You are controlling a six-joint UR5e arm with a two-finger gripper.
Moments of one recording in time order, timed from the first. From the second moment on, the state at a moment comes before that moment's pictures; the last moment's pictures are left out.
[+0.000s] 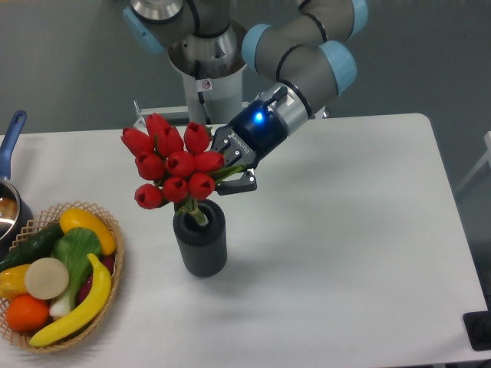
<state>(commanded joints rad) 2.66 -1.77 -1.99 -0.77 0.17 1.36</state>
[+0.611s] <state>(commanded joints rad) 2.66 -1.81 -2.09 -0.77 0.18 1.50</state>
